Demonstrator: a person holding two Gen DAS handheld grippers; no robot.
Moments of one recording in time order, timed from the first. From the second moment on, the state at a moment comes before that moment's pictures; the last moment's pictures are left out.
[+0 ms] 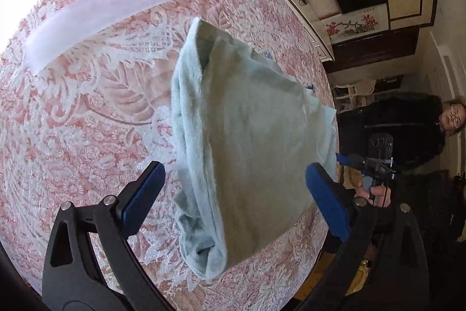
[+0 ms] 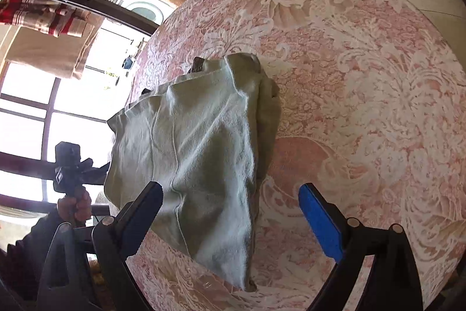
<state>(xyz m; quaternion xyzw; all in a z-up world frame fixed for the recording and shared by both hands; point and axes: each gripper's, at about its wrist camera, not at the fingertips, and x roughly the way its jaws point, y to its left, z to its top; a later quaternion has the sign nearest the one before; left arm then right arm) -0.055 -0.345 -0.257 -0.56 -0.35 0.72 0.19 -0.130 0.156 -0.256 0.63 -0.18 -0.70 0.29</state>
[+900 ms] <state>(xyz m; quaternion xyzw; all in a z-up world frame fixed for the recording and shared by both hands) -0.041 -0.356 -0.252 -0.58 -0.36 0.70 0.22 -0.130 0.135 -0.270 0.63 -0.16 -0.70 0.30</state>
